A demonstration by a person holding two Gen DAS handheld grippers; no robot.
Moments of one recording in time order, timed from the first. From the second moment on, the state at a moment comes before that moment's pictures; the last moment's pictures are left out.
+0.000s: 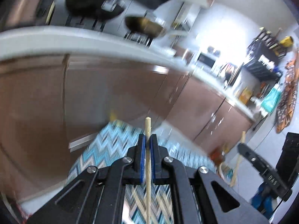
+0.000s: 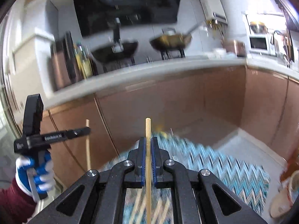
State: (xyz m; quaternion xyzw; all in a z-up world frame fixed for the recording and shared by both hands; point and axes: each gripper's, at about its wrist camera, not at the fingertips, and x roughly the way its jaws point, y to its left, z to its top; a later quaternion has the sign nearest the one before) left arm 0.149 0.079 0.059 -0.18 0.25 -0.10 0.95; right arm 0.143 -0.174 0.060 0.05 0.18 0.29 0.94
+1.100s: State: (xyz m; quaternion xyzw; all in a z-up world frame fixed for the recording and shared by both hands) left arm 0.249 0.003 -0.030 -0.08 0.13 0.02 0.99; right arm 0.252 -0.139 -0.039 0.05 0.11 0.19 0.98
